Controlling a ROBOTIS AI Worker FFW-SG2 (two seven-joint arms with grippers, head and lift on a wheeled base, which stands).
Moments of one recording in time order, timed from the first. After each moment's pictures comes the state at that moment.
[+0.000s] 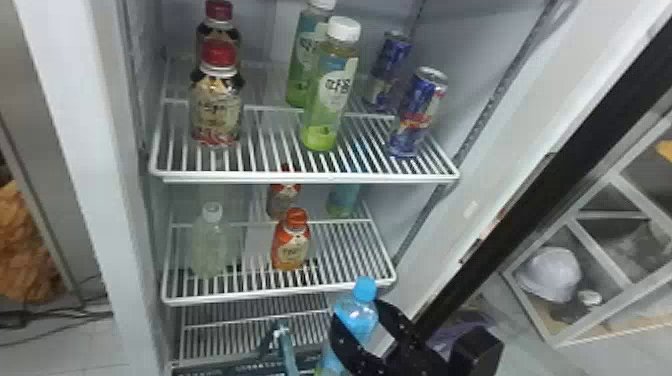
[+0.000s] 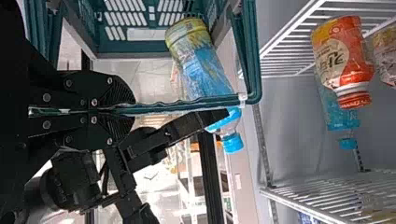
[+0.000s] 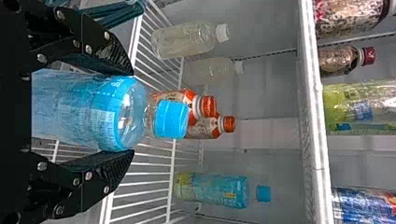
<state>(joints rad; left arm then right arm) 0.53 0.16 -0.16 -2.08 1.26 1.03 -0.17 0.82 -0.23 -0.07 -2.25 -0.19 0.18 0.20</state>
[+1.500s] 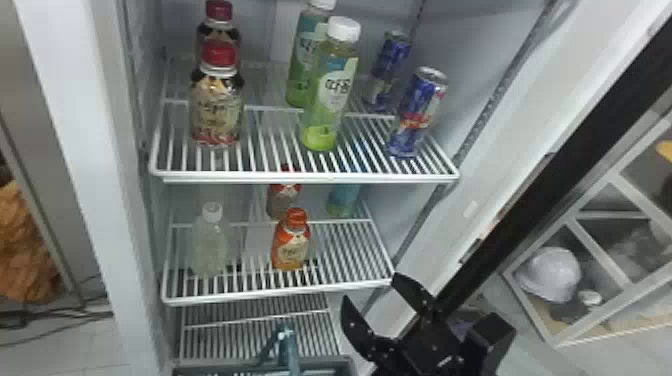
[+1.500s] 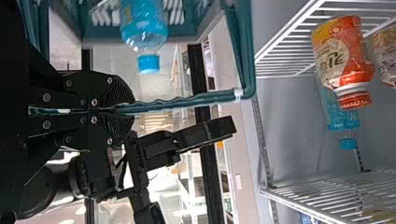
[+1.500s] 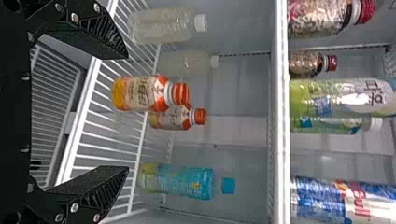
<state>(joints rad) 0.53 0.15 -0.16 -2.08 1.26 1.03 -0.17 0.71 -0.19 -0.13 -2.12 -0.15 0.01 0.31</state>
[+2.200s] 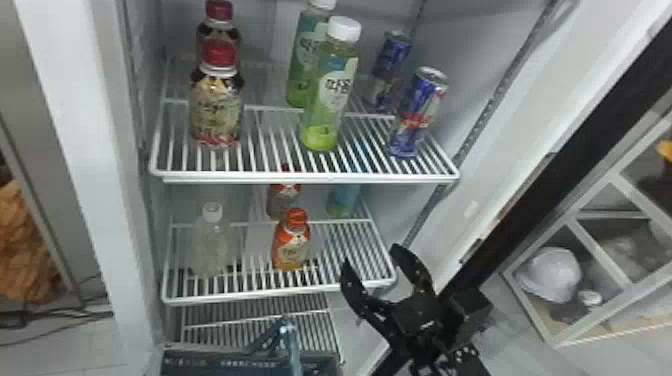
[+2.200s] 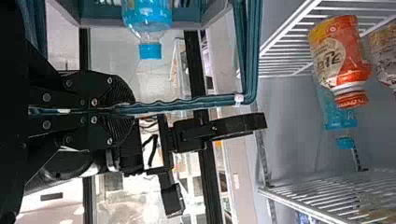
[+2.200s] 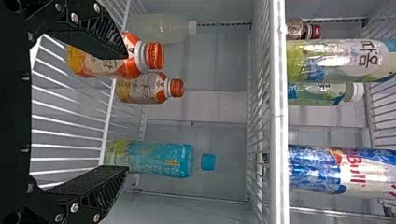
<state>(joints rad) 0.53 0.15 -0.16 -2.08 1.26 1.03 -0.17 0.49 -0.17 -0.11 -1.85 -0.15 -0.17 0.28</state>
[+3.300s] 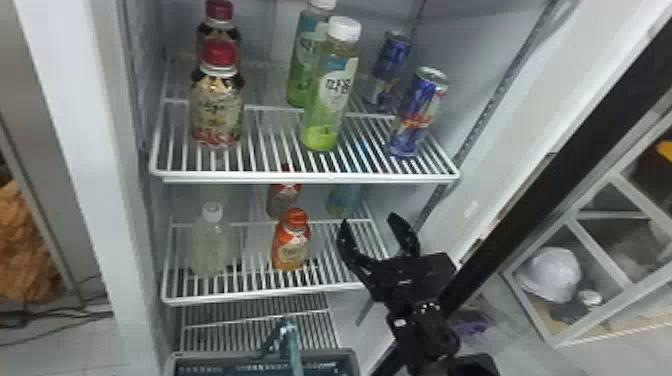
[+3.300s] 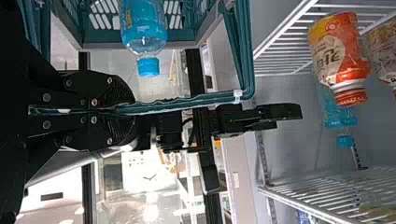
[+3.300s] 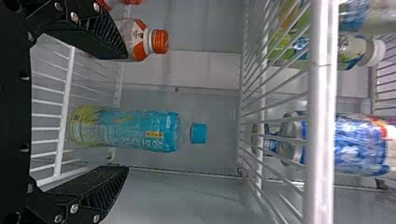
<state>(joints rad) 0.53 0.15 -0.16 -2.08 1.26 1.03 -0.17 0.20 -0.16 -0.06 -1.49 -0.10 -0.33 0.14</state>
